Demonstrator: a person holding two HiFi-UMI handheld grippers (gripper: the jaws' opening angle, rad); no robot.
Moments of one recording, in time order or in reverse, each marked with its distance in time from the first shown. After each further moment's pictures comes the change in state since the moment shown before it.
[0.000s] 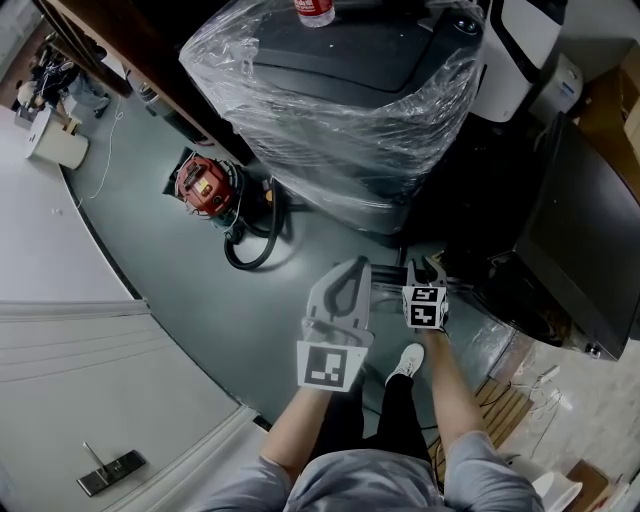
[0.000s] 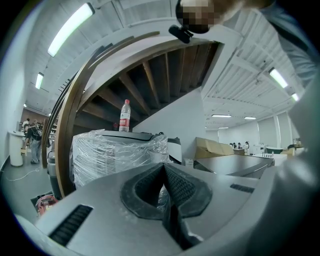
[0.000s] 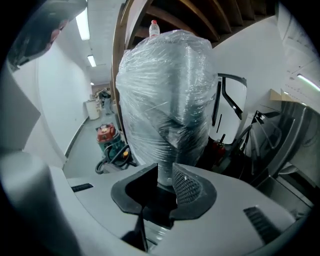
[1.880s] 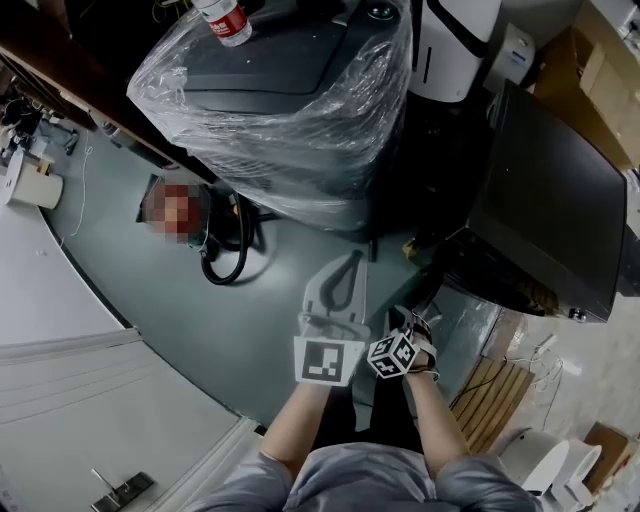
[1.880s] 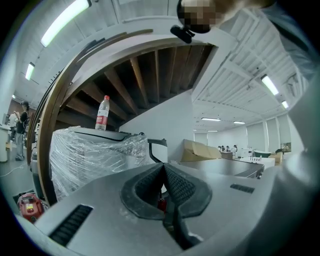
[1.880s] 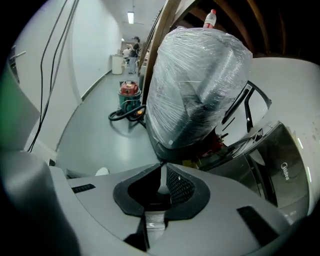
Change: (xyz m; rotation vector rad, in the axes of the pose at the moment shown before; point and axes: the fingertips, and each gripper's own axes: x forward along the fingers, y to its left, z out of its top) left arm 0.032 -0.085 0.004 -0.011 0.000 -0.129; right arm -0.104 0.024 -0.121 -0.450 0.288 0.019
